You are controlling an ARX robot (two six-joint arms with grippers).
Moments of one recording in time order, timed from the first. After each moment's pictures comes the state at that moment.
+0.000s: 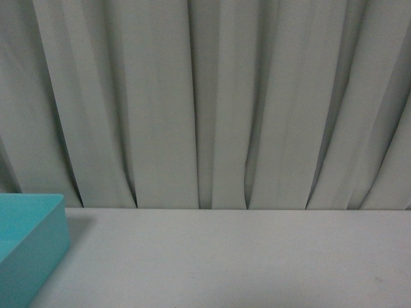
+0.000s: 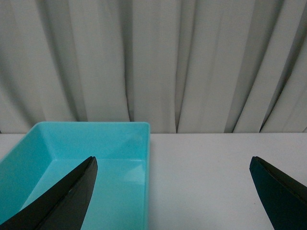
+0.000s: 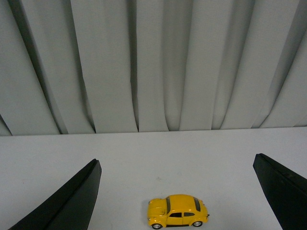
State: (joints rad) left arm 0.00 0.01 0.01 0.00 0.00 0.00; right arm 0.00 0.00 0.01 0.00 0.00 -0.01
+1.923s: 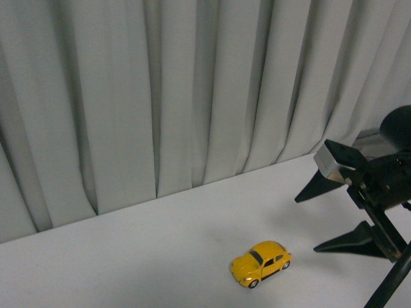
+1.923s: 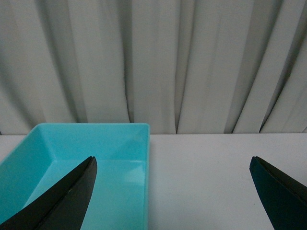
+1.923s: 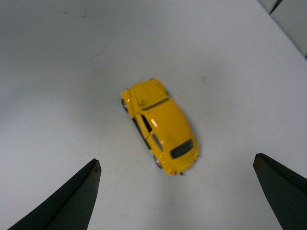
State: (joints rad) left arm 0.00 0.01 0.01 0.00 0.00 0.00; right arm -0.56 1.89 1.04 -0.58 -0.87 -1.70
